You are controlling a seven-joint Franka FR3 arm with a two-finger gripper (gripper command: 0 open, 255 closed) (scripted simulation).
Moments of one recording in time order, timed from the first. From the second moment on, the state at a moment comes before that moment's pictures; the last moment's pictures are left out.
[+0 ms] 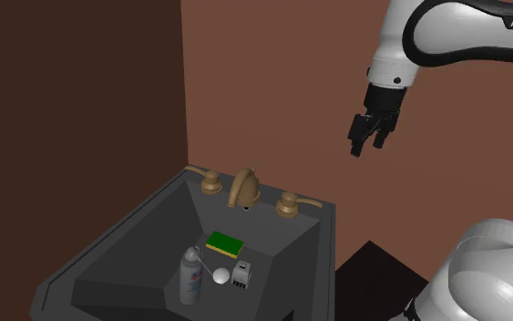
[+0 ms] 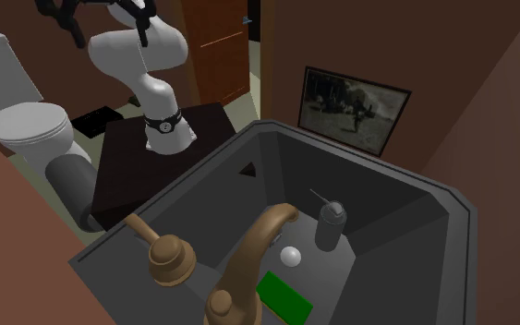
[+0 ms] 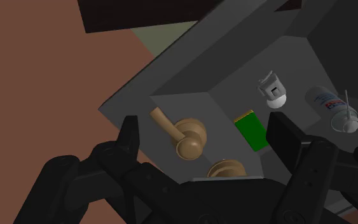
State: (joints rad) arm 0.01 -0.79 0.00 -2.36 -0.06 1.54 0.11
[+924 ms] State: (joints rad) arm 0.09 -0.65 0.22 -2.52 0.03 1.91 0.33
